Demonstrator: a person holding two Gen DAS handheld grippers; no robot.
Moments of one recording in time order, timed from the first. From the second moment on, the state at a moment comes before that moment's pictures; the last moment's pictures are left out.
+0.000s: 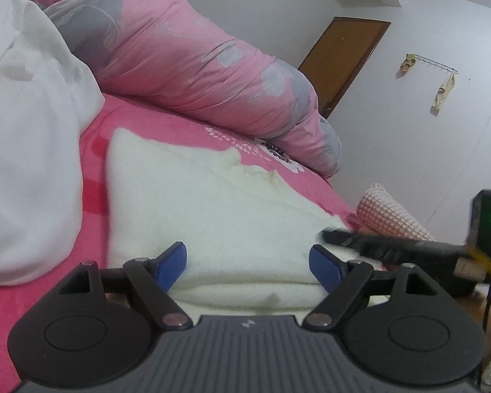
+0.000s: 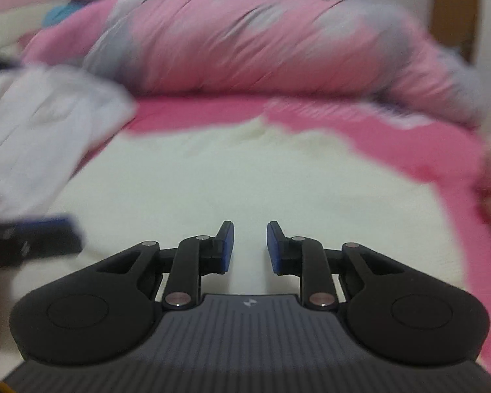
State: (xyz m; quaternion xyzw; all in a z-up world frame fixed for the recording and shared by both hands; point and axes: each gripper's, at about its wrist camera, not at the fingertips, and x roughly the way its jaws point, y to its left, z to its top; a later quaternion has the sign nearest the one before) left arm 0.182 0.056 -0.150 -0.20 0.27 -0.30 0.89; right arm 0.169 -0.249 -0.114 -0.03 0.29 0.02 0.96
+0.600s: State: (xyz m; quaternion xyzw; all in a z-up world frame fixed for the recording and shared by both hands) left arm 0.186 0.054 -0.151 -0.21 0.27 -0.30 0.89; right arm 0.158 -0.322 -0.129 0.08 0.33 -0.12 0.93
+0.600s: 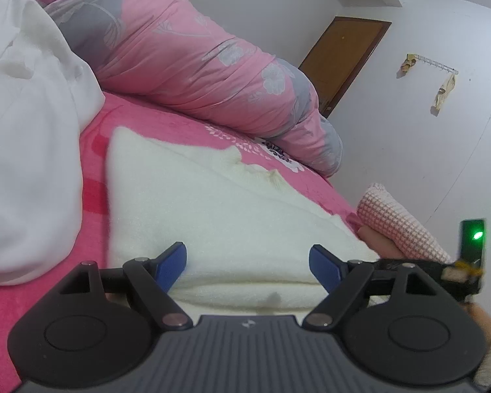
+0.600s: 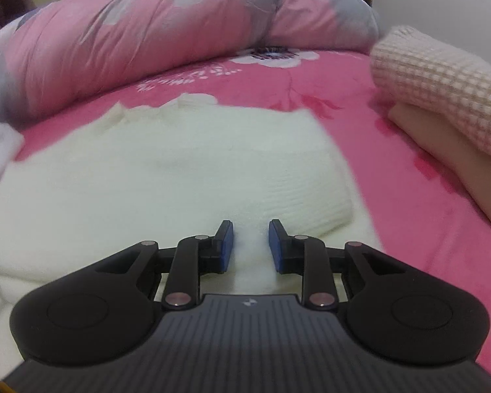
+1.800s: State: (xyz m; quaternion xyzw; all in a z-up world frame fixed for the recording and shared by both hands) left arm 0.089 -0.004 -0.063 0.02 0.28 -0.22 0.93; right arm -0.023 -0.356 -0.073 0.11 0.24 0.03 0.96
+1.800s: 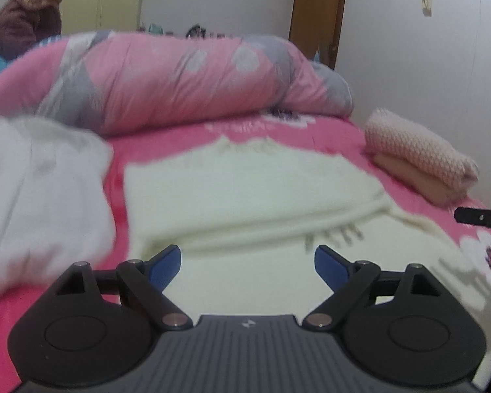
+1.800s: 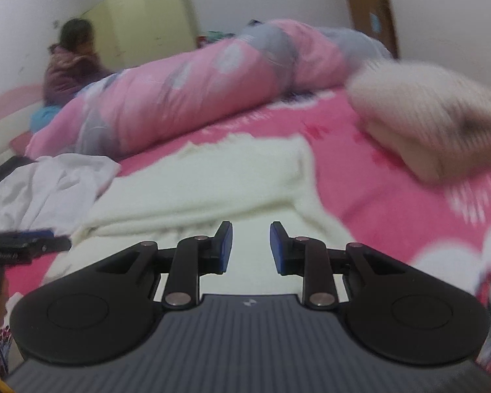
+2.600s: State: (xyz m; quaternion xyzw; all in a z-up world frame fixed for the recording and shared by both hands) left arm 0.202 -0.004 -0.145 -0.16 0.25 -0.24 0.92; right arm 0.456 -0.291 -0.107 0.08 0.41 0.17 0.89
